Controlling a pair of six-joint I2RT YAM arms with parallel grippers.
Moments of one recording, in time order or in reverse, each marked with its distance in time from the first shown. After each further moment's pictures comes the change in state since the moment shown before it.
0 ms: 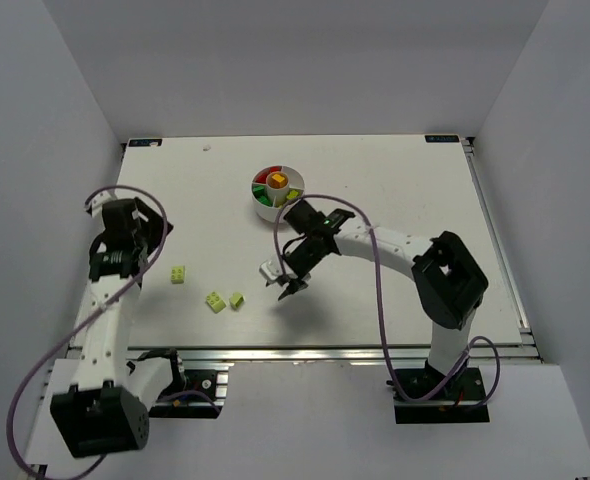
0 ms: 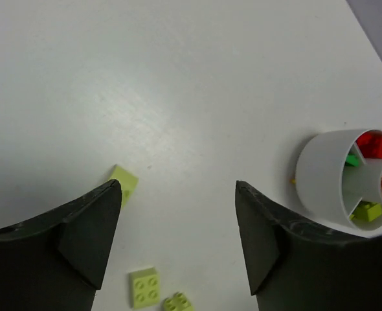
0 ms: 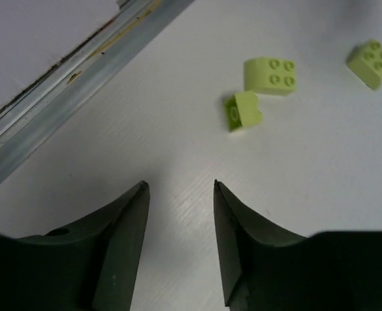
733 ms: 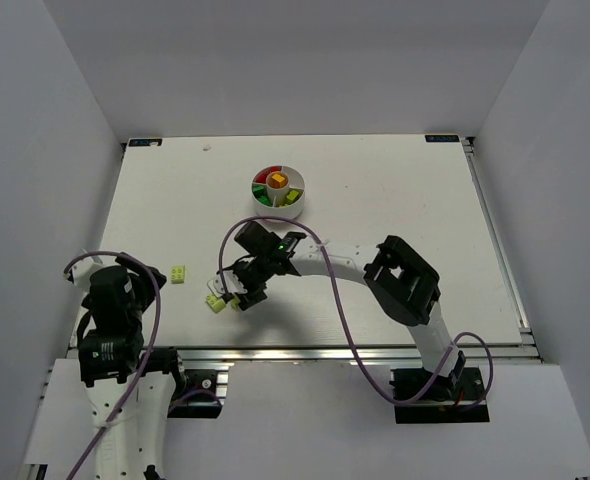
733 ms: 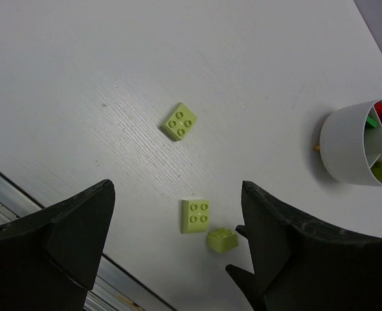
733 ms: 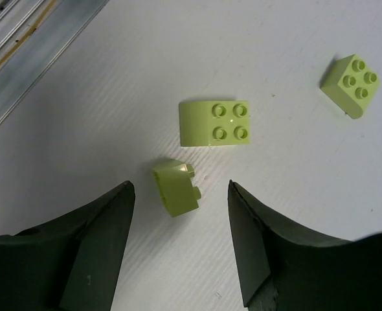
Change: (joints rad) left arm 0.000 -0.644 -0.112 -0.478 -0.117 -0.049; right arm 0.249 0.245 0.167 0.318 0.296 0.287
